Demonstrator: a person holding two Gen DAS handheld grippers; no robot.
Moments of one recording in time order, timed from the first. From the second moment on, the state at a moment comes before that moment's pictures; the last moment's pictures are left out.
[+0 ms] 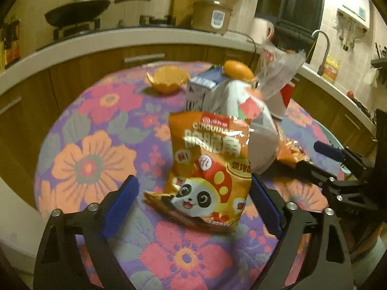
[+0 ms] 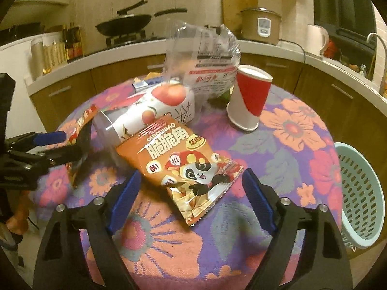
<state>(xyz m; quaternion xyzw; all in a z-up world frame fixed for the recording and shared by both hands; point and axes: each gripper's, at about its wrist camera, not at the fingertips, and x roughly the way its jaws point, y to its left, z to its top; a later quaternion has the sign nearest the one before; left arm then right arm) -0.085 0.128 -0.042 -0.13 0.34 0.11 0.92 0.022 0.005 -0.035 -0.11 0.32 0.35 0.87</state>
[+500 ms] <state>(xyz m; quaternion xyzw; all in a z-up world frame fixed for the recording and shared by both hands) -0.089 0.128 -0.042 -0.14 0.34 0.10 0.92 0.027 0.003 -0.043 -0.12 0.33 0.34 0.87</state>
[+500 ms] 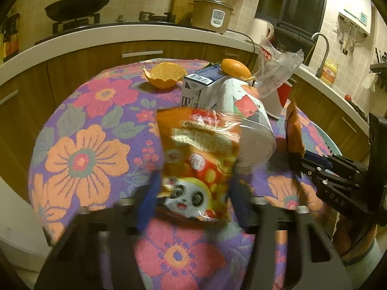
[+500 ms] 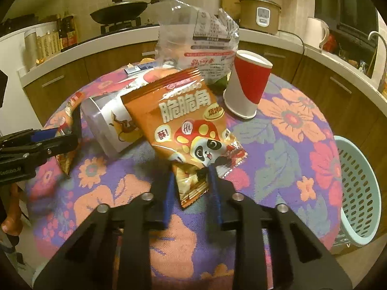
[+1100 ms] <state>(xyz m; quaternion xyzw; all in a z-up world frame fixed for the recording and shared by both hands) -0.108 0.117 0.006 -0.15 0.27 0.09 0.95 0.021 -0.034 -0.010 -0.10 0.27 0.31 0.90</state>
